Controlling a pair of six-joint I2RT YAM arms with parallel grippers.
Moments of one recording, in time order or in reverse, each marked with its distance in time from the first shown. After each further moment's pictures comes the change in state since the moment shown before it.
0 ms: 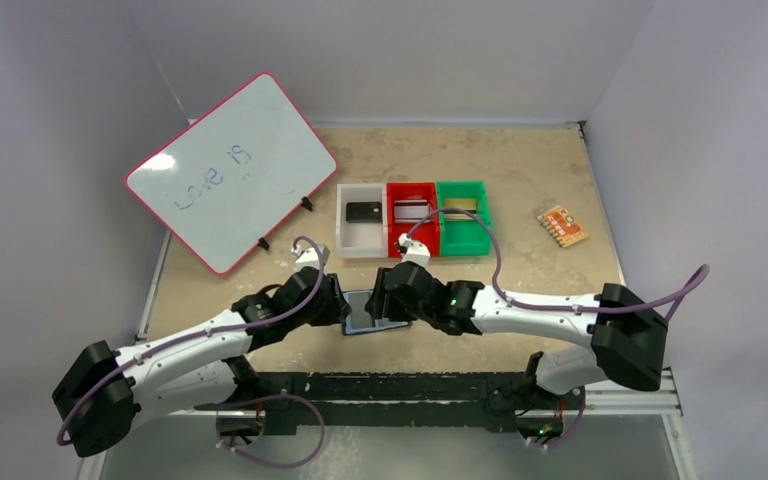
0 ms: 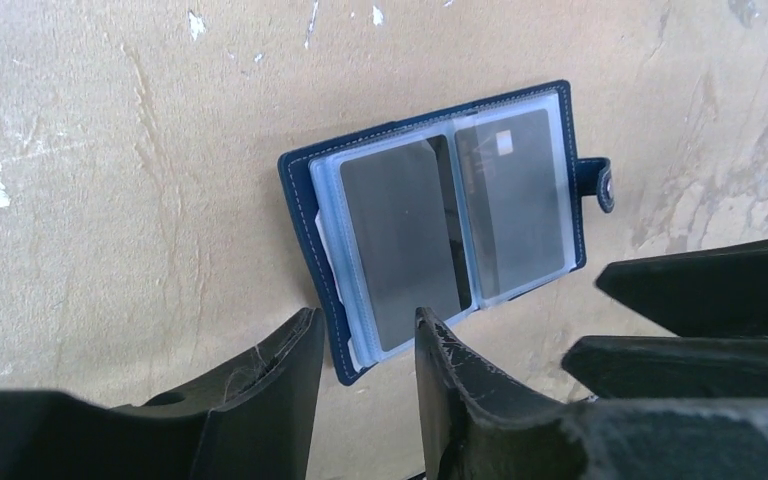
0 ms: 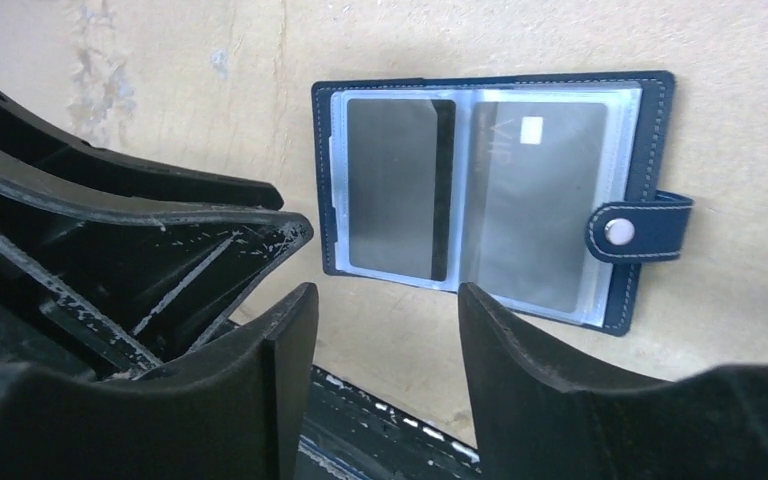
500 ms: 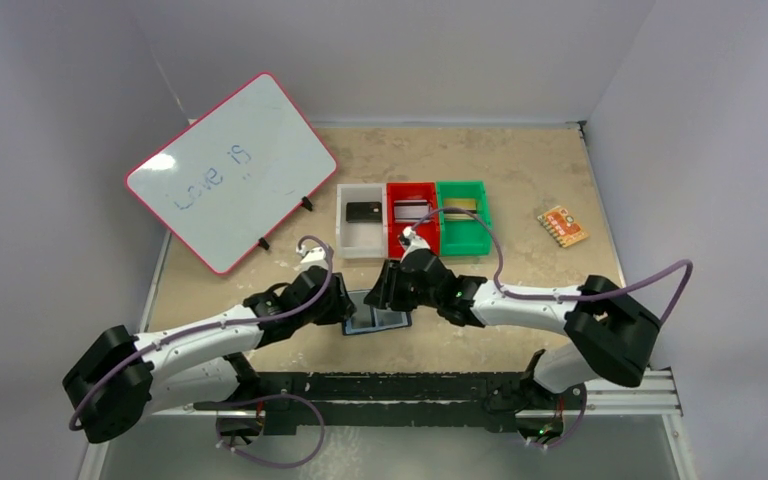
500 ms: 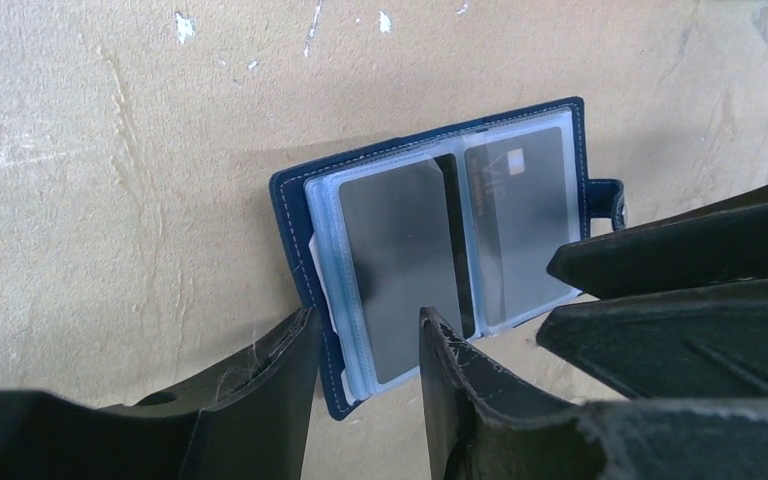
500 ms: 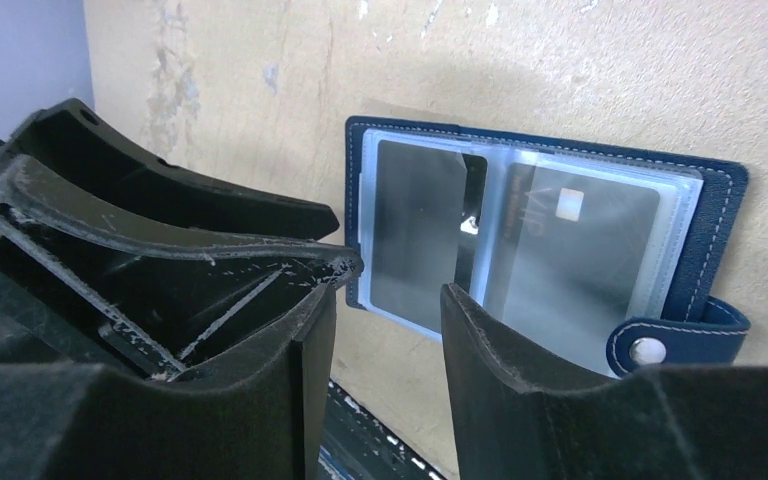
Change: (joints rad) left arm 0.000 0.092 -0.005 0.090 -0.012 -0.030; right arm -0.166 0.047 -0.154 0.376 -0.306 -0.067
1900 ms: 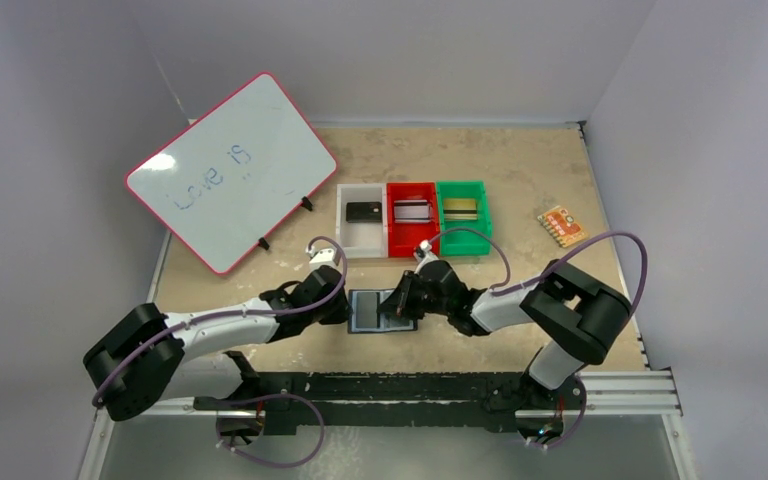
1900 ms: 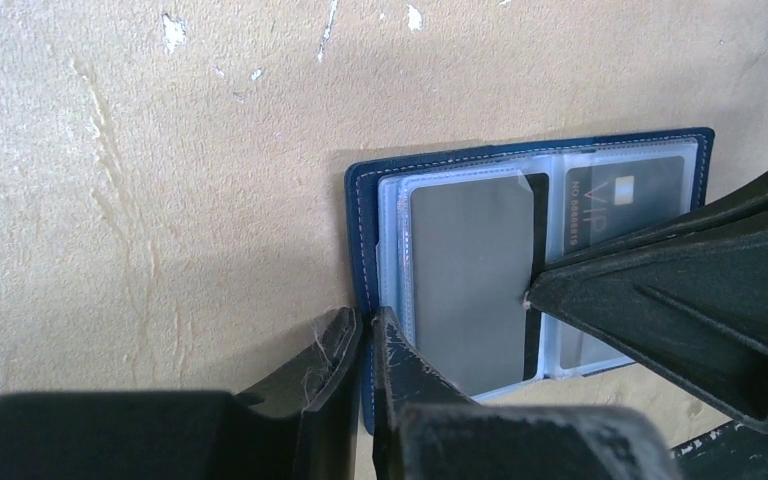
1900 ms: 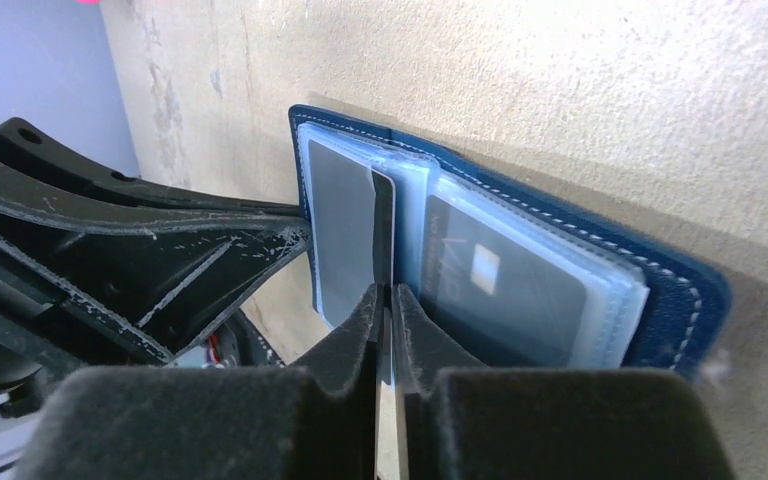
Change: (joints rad) left arm 0.002 0.167 -0.005 0.109 0.003 0.040; right arm -0.092 0.188 -0.213 0.447 -0.157 0.132
